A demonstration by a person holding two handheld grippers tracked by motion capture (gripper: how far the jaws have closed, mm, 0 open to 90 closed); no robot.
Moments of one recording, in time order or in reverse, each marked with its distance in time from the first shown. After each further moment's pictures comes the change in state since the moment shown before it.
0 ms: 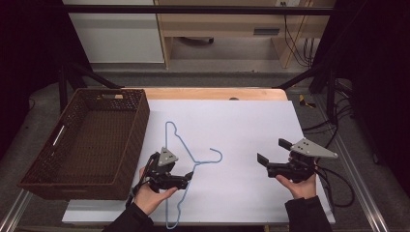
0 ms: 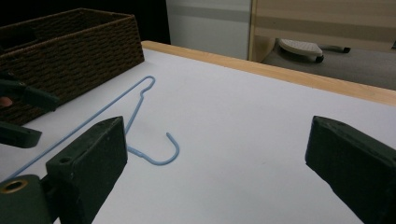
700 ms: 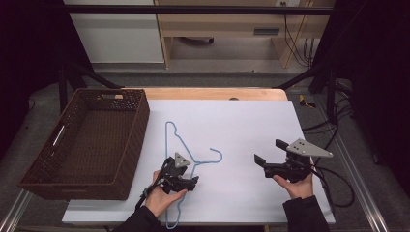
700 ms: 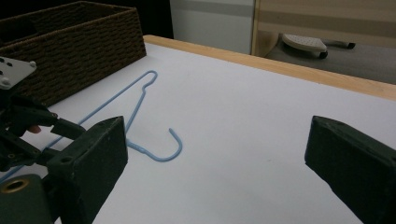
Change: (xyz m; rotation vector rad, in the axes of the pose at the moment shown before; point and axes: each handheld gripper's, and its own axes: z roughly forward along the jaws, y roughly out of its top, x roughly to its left) left arm -0.013 -0.012 0.043 0.122 0.005 -0.009; right arm 0.003 -0.002 0.007 0.021 0.007 -0.008
